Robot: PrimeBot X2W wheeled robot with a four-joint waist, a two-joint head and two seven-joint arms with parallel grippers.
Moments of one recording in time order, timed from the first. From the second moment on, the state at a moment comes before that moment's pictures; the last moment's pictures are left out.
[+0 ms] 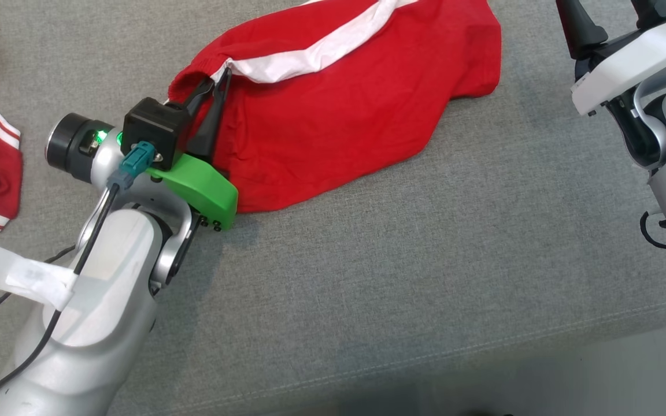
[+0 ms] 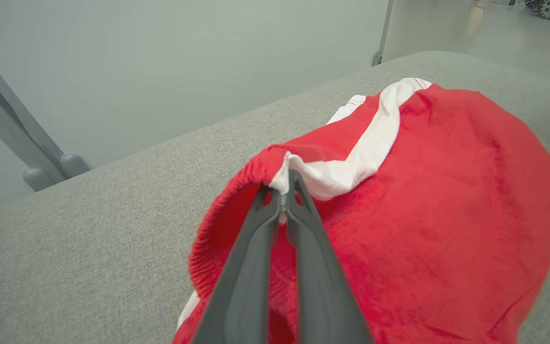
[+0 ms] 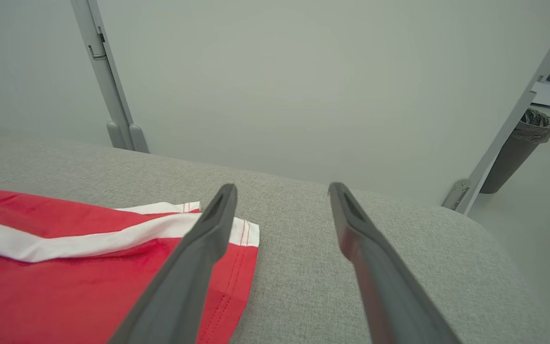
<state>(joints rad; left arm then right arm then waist) -0.66 0.23 -0.56 0.22 -0.34 0.01 -0.06 -0.87 -0.39 0.51 0.57 0.48 0.12 -0.25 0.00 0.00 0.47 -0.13</state>
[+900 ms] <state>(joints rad) -0.56 0.14 -0.29 0.28 -0.57 0.11 -0.03 -0.84 -0.40 0.54 0.55 0.50 0.12 -0.25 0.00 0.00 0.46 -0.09</state>
